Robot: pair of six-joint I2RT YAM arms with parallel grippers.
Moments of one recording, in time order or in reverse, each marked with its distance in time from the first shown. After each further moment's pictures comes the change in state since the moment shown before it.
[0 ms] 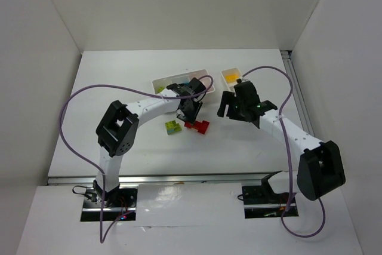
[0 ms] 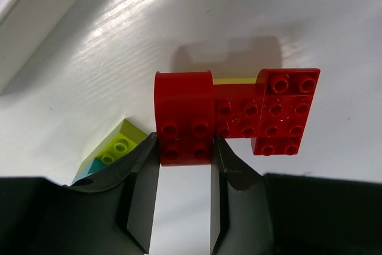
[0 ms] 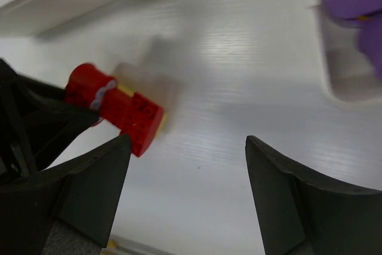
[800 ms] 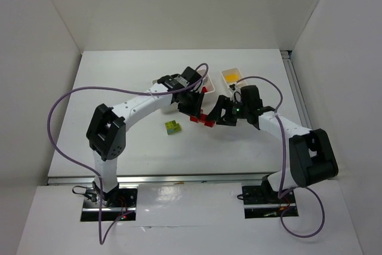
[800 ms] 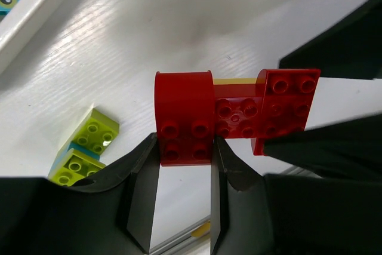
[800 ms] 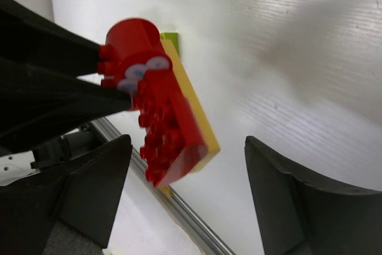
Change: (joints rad) left arm 0.028 -0.099 0.063 -0.034 0.166 -0.031; right arm -0.115 0.113 -0.141 0.327 -0.693 0.021
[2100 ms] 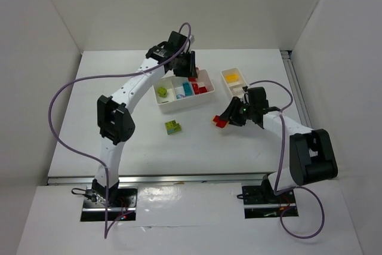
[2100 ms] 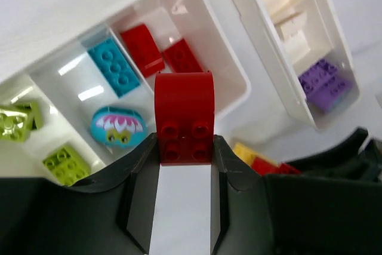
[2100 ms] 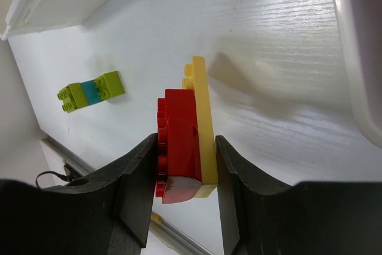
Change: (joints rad) left arm 0.179 0.191 0.497 -0.042 -0.010 -0.054; right arm -0.102 0.015 -0.023 -0.039 0.163 0.064
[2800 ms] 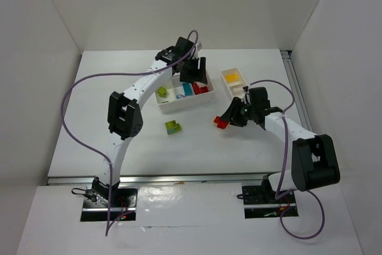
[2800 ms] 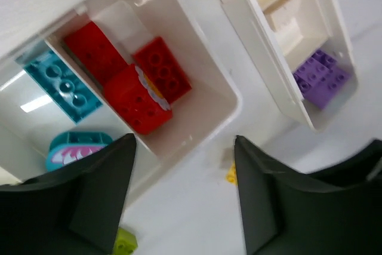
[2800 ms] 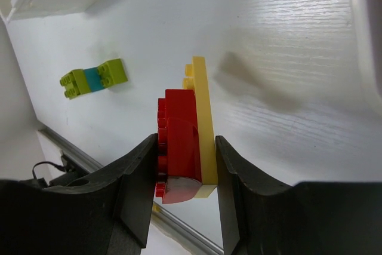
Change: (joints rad) left arm 0.007 0.212 0.144 0.026 0.119 -0.011; right arm 0.000 -0.056 0.004 -0.068 0.006 -0.030
